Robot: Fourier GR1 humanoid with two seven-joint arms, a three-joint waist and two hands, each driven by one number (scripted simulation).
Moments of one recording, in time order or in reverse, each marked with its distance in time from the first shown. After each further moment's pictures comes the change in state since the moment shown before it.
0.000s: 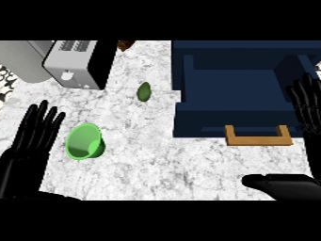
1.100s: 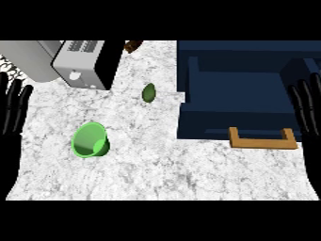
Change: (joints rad) left arm -0.147 0.039 -0.011 -0.176 -0.262 0.191 0.052; right arm 0.005 0.034 0.043 -0.054 -0.025 -0.045 -0.023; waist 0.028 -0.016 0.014
